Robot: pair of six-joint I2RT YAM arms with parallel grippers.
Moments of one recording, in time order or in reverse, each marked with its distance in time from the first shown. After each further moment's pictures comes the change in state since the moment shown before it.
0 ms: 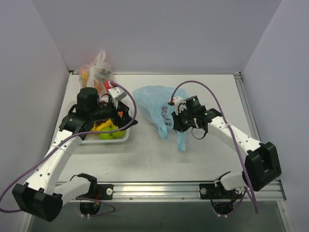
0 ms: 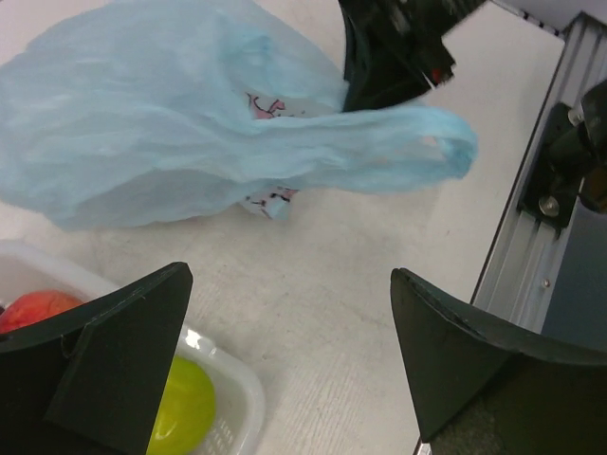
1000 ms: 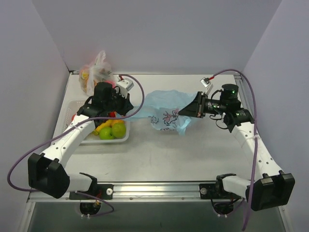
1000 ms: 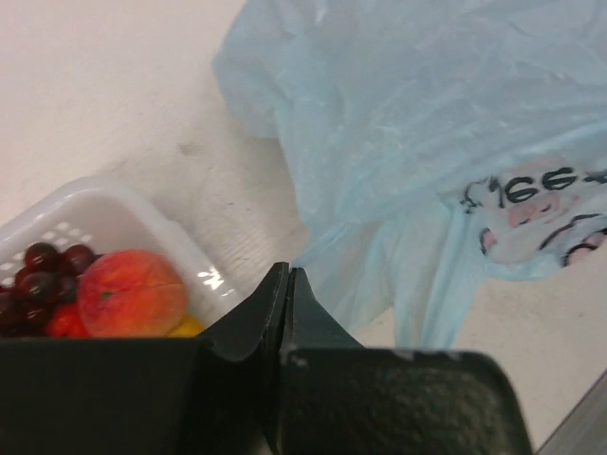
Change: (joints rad) left arm -0.117 0.248 0.011 0.140 -0.387 -0.077; right arm -0.311 -0.248 0.063 0.143 -0.715 0.709
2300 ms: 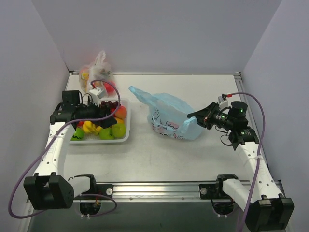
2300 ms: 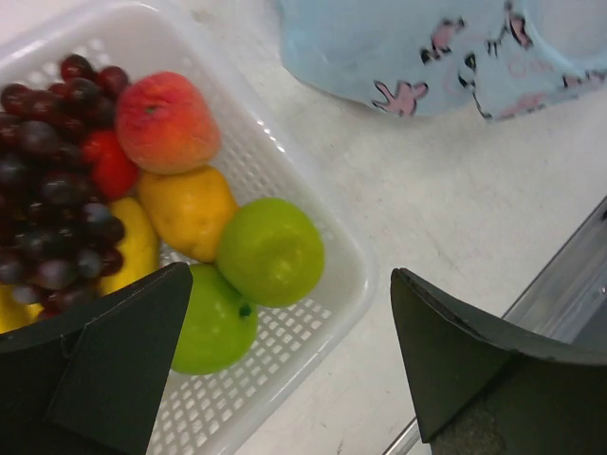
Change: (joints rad) left arm 0.502 -0.135 -0.018 -0.372 0.401 0.237; right arm -0.151 -0.245 -0.266 0.075 0.201 0.546
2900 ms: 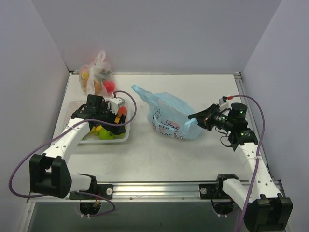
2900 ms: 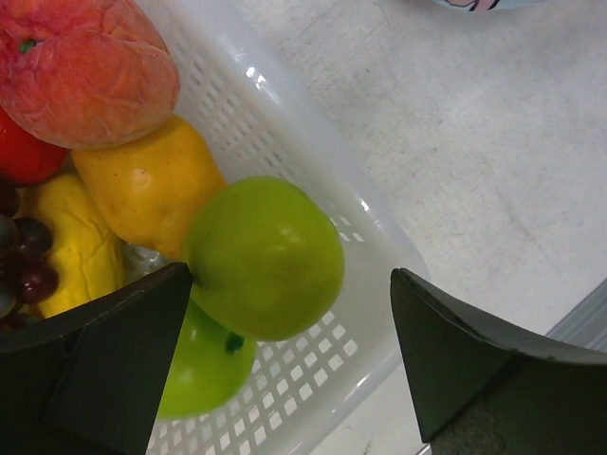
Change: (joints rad) left arm -0.260 0.116 -0.130 0.074 -0.264 0.014; right arm -0.021 -0.002 -0.045 0.024 0.006 0.037
